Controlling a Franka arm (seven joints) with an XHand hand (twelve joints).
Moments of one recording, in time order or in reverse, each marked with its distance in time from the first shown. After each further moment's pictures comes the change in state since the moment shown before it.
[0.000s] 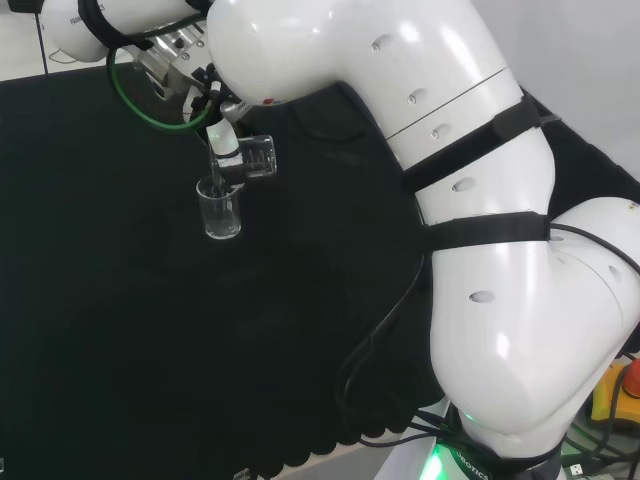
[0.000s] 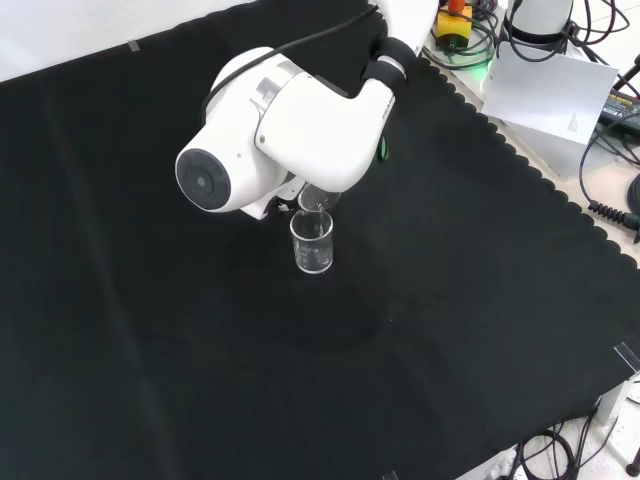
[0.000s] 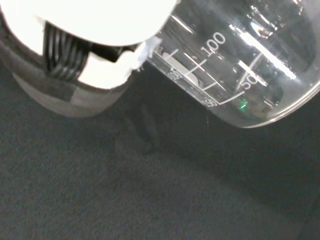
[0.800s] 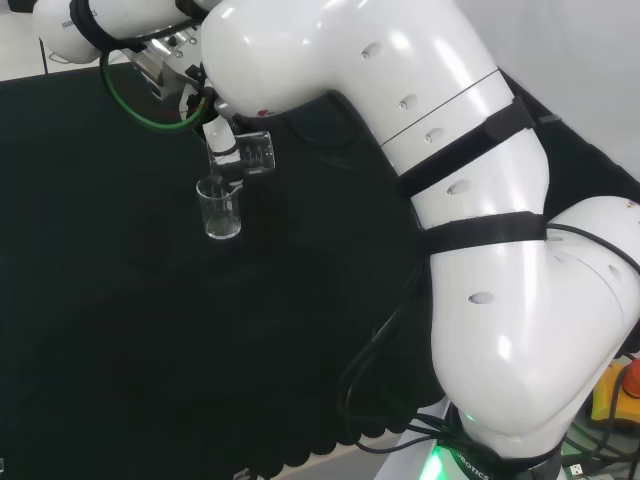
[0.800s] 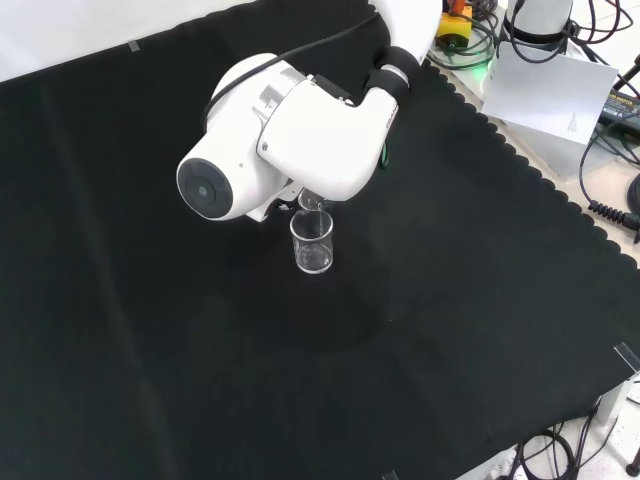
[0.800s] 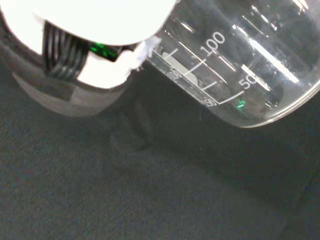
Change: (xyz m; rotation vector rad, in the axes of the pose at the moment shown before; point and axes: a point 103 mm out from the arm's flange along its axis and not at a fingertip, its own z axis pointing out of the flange) arm 0.001 -0.003 -0.006 0.028 -0.025 0.019
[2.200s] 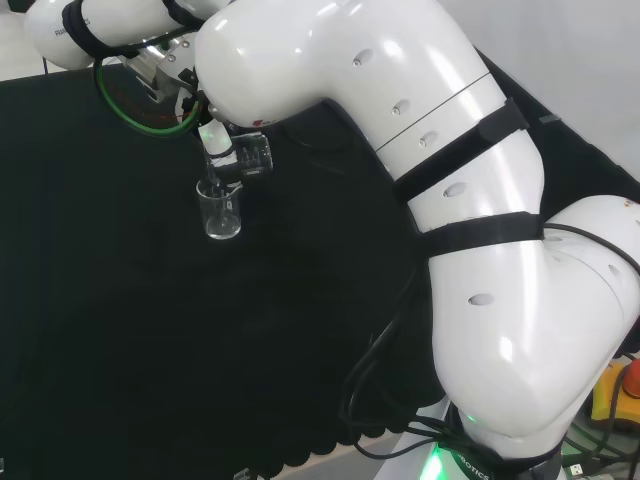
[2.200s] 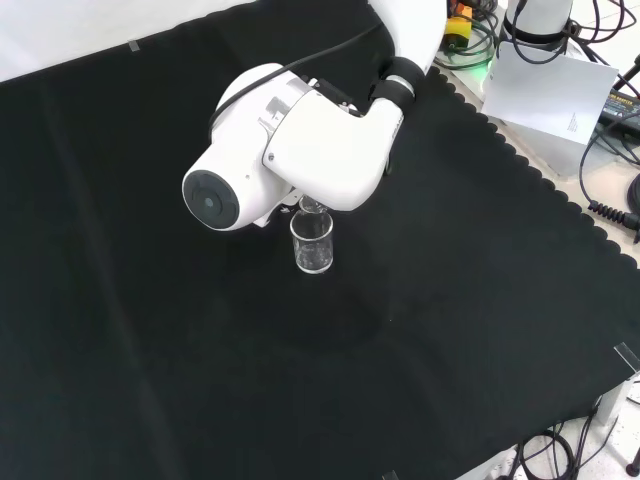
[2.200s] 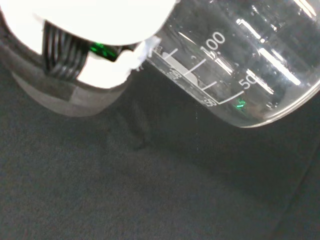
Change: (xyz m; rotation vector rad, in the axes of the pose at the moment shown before) arm 0.006 0.001 -0.004 0.010 -0.022 0.028
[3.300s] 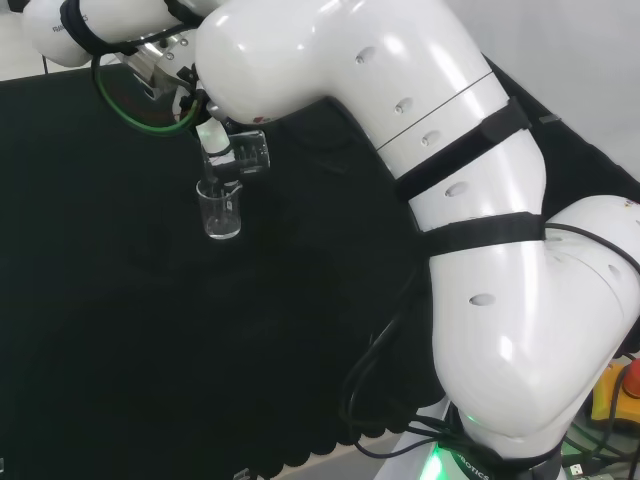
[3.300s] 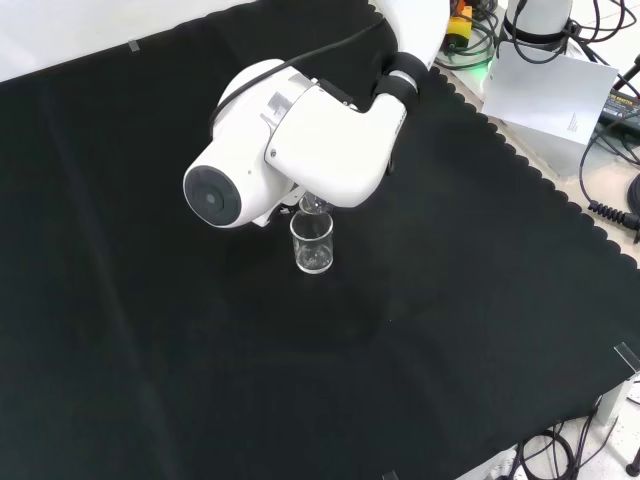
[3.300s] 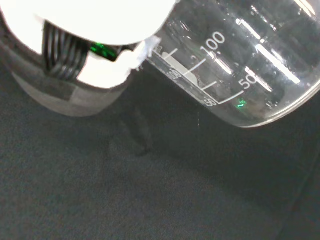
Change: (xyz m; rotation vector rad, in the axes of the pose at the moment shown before) arm 0.000 -0.001 -0.002 -0.021 0.005 -0.007
